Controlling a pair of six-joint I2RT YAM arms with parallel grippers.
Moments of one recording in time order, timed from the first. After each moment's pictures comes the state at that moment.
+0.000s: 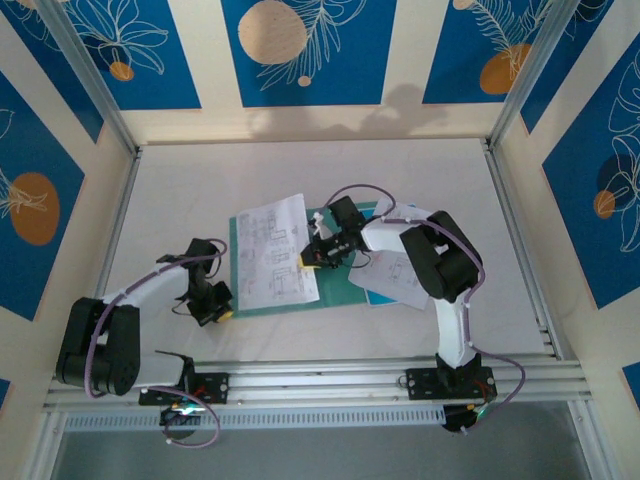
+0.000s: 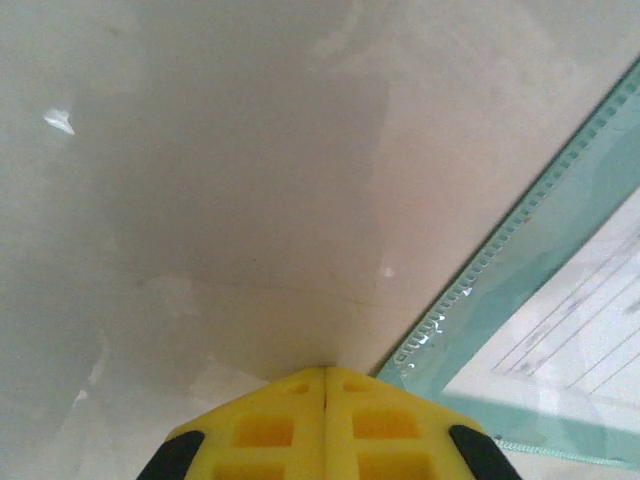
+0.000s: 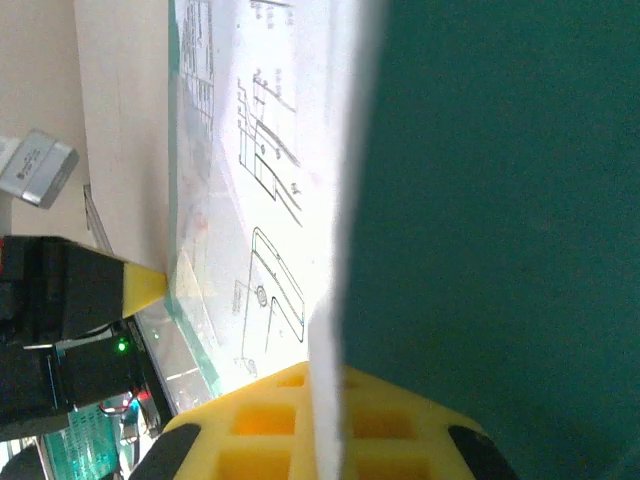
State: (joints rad) left arm -0.20 1.34 0.61 -0.80 0.25 -0.81; right arm 0.57 2.04 1.18 -0.17 -0.81 0.50
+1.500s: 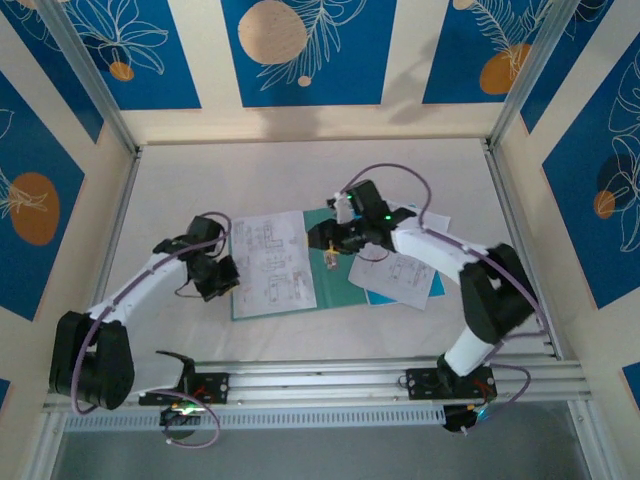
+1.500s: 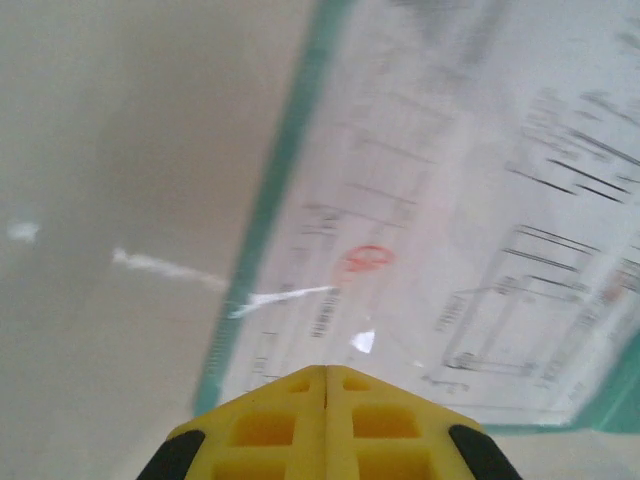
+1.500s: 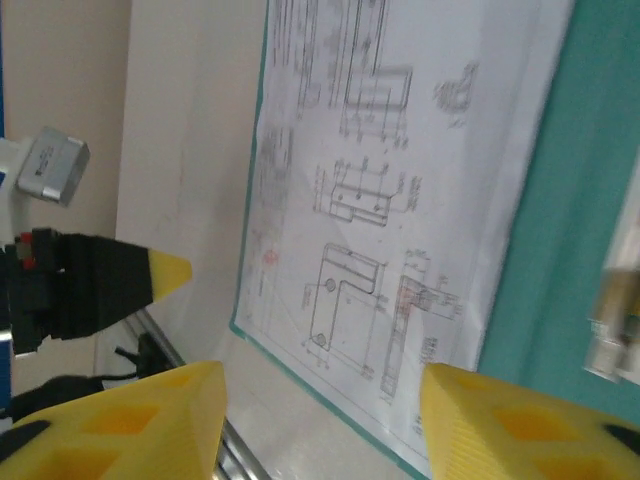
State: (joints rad) left arm -0.31 1.28 0.81 -0.81 0.21 -0.77; right arm 0.55 1.60 1.10 -0.37 -0.57 0.62
